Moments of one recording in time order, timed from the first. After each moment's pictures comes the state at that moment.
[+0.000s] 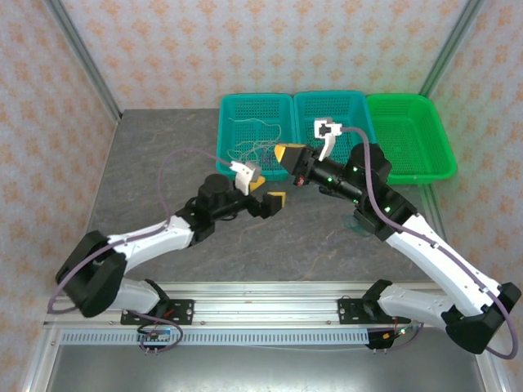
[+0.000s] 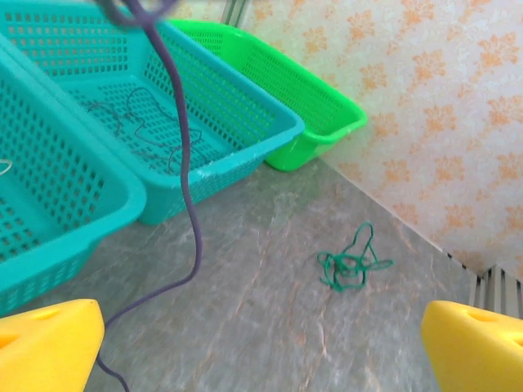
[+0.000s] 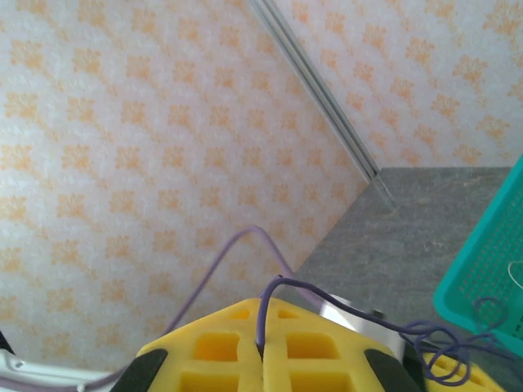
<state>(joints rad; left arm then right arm) -0.66 1.40 0.73 0.45 0.26 -0.36 0.70 1.04 1.15 -0.08 -0.28 0.63</state>
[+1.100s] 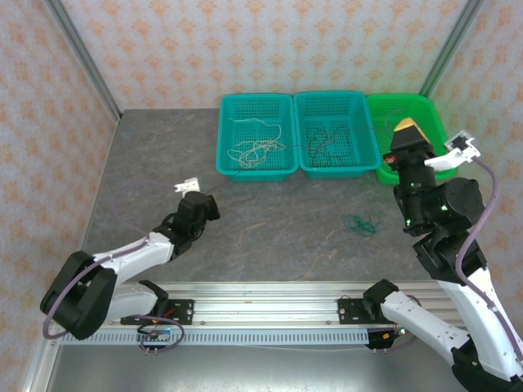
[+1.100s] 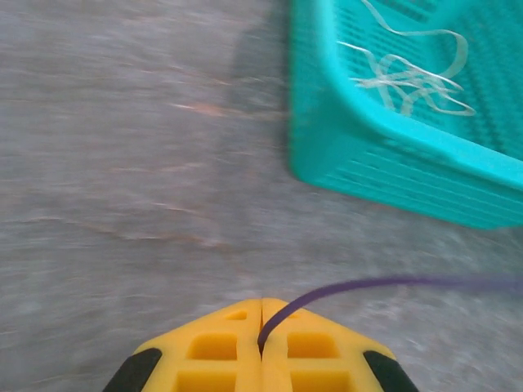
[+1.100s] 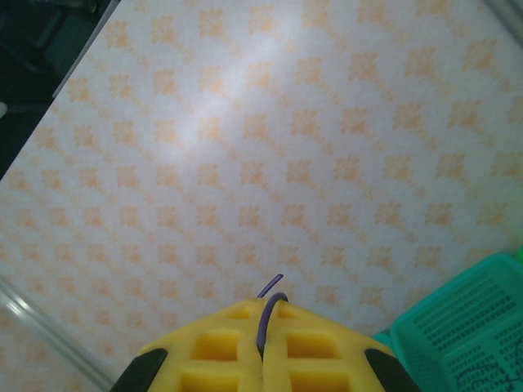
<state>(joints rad) -0.44 1.19 0.43 0.17 -0.31 -0.65 0.54 0.73 1.22 -0.22 0.54 0.62</state>
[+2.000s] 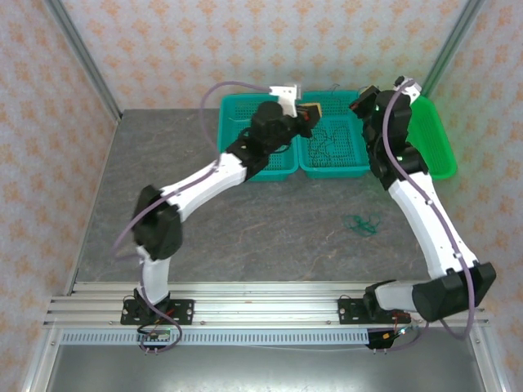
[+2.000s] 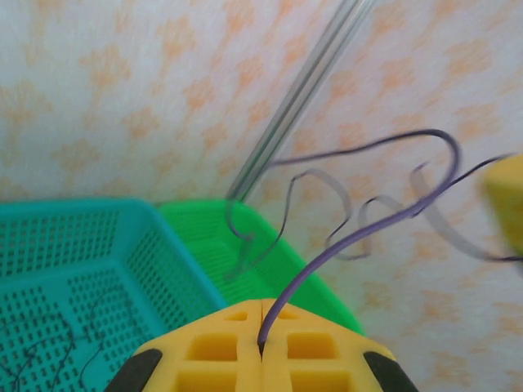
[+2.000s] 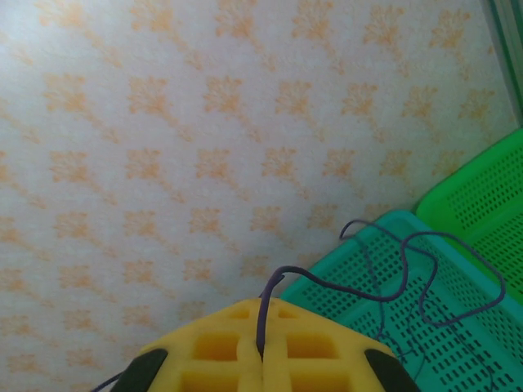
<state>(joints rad) -0.68 2.01 1.78 0.19 0.06 -0.54 0.25 1.32 1.41 -0.23 0.35 0.68</state>
